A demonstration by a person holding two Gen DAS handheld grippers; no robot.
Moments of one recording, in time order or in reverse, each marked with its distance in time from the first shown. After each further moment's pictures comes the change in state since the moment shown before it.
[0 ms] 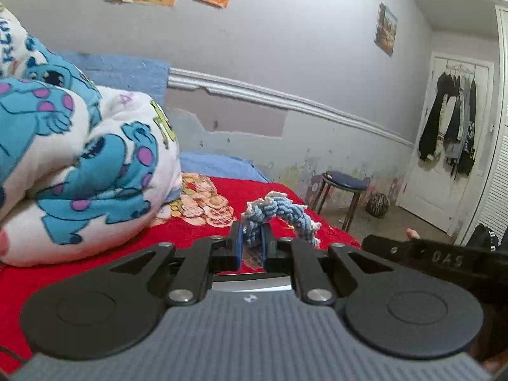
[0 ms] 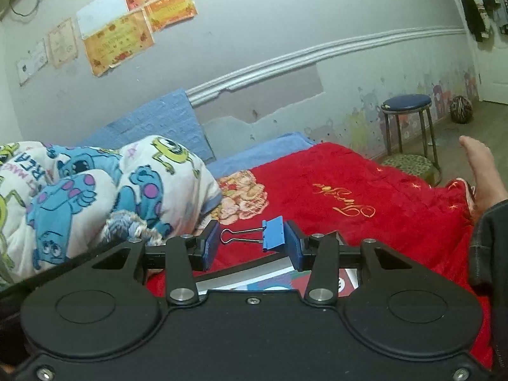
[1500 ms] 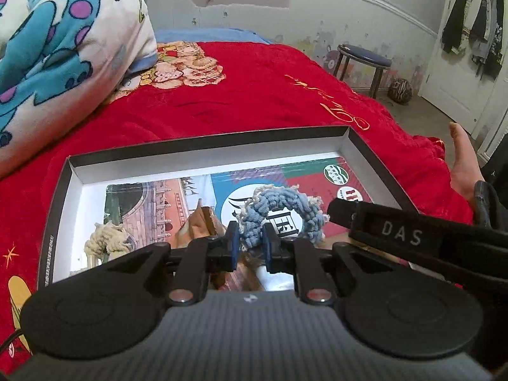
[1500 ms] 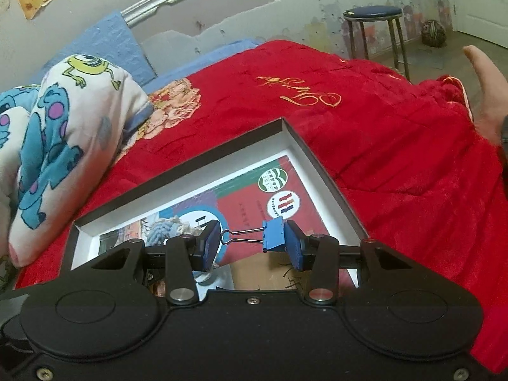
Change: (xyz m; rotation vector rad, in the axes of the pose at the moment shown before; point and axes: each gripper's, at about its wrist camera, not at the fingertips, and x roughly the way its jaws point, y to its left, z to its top) left arm 0.125 -0.034 -0.096 0.089 0.442 0.086; right arm 0.127 -0.070 -0.083 0.088 0.301 -0.149
